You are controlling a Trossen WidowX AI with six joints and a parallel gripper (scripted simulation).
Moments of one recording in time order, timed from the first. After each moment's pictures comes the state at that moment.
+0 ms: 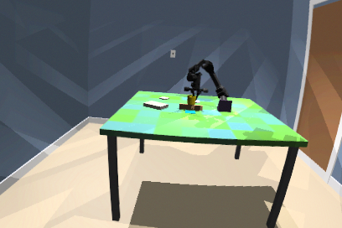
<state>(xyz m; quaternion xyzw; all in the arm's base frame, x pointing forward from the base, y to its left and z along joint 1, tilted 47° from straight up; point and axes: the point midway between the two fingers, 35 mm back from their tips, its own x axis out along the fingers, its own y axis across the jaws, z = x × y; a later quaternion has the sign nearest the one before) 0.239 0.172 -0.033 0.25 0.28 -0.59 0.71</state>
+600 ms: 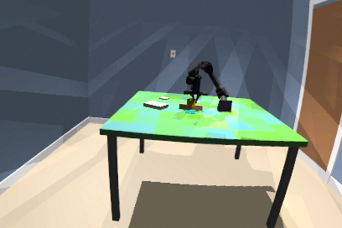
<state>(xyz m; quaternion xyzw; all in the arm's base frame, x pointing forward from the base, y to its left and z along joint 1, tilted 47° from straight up) 0.243 0.155 -0.052 0.25 0.28 -0.59 0.71</state>
